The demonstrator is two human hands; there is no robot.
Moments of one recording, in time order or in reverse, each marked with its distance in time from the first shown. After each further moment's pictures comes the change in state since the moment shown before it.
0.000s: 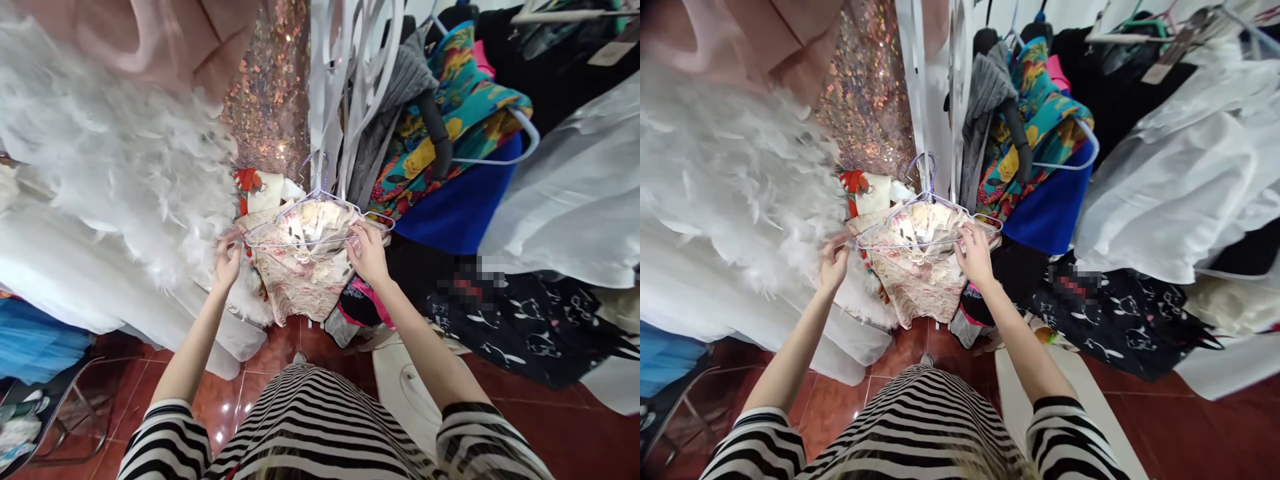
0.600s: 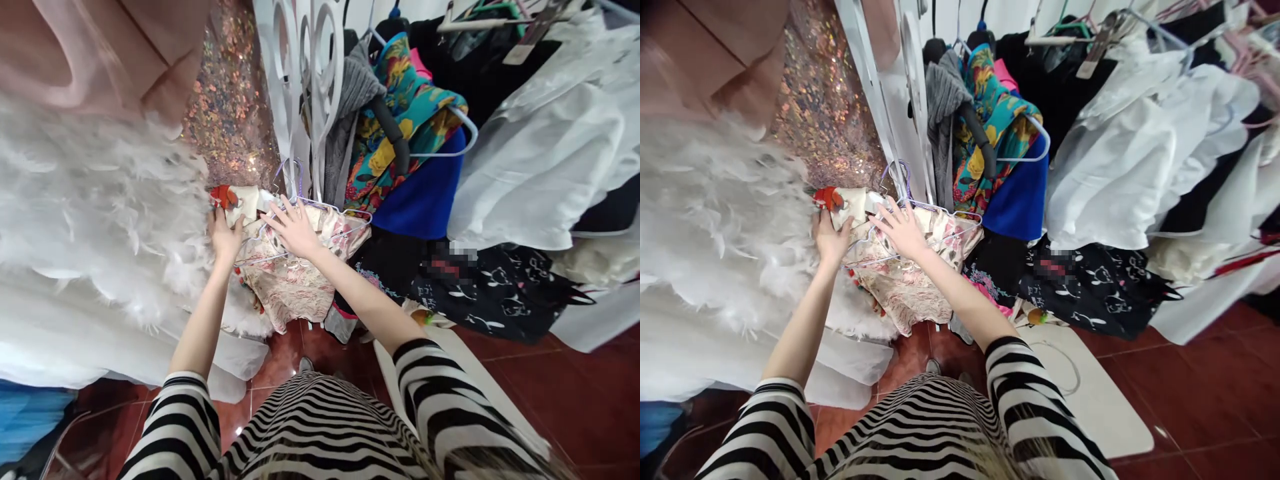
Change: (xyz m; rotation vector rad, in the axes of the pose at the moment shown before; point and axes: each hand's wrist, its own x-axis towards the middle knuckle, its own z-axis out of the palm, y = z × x) left_hand 0.090 0.025 0.056 0.043 0.082 0.126; right_hand 0.091 -0.094 0.034 -0.237 -0.458 -0.246
